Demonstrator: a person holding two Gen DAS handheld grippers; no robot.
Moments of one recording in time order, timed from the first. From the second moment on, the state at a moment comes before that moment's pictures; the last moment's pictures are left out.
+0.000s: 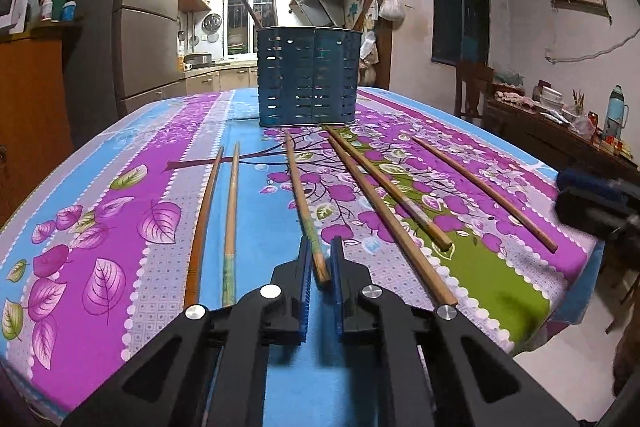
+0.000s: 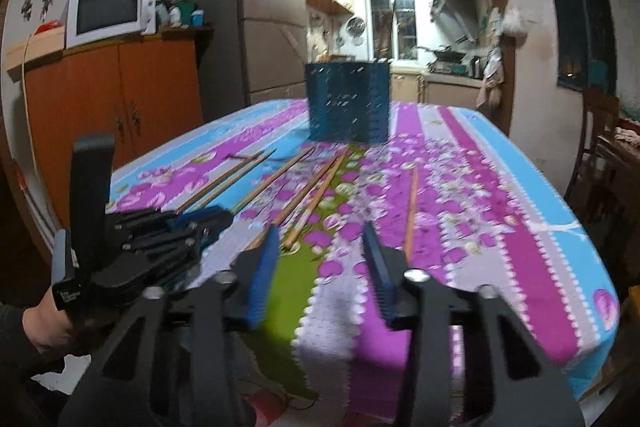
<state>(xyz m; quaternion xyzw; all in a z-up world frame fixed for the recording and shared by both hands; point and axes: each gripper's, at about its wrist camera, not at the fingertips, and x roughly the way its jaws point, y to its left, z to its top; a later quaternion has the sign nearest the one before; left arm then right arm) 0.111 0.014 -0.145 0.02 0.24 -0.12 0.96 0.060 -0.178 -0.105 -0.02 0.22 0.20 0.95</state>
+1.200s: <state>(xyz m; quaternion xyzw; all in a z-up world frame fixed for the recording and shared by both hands) 0.106 0.006 -0.149 0.03 0.22 -0.12 0.97 0.107 -0.146 -0.140 -0.01 0.26 0.20 0.94</state>
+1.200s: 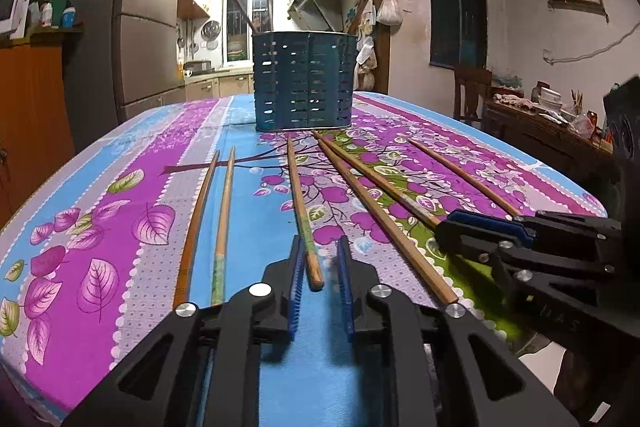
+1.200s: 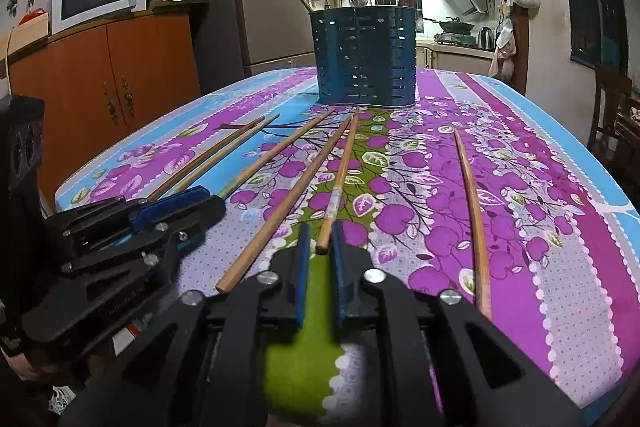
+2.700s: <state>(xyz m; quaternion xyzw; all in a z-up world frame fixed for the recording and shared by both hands) 0.063 -0.002 -0.055 0.06 0.08 -0.12 0.99 0.078 -0.175 -0.022 -0.05 0.10 0.17 0.98</state>
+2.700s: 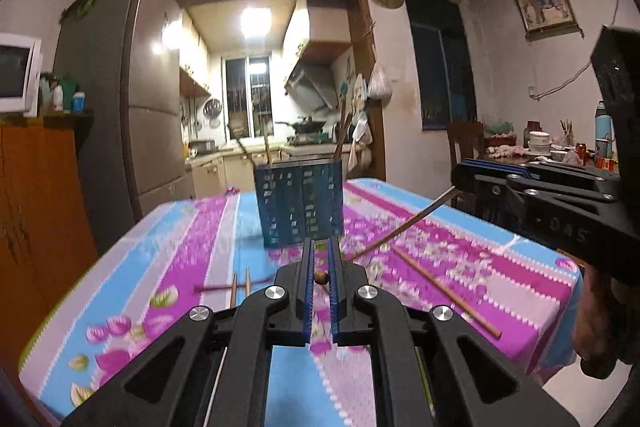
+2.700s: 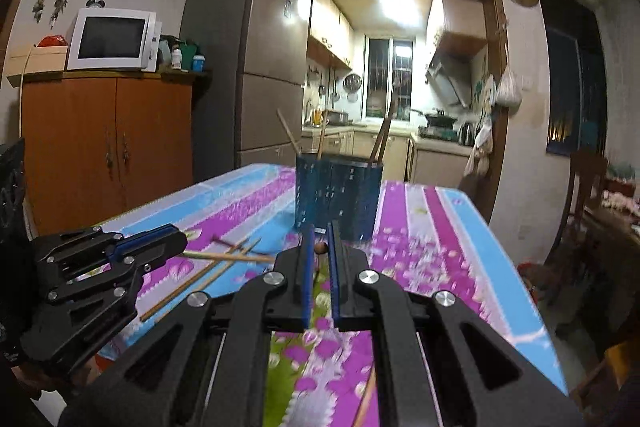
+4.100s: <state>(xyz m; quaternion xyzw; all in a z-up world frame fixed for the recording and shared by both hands) 0.199 -0.001 0.139 0.05 0.05 -0.16 0.99 0.205 -0.191 0.130 -0.02 0.16 0.23 0.96</state>
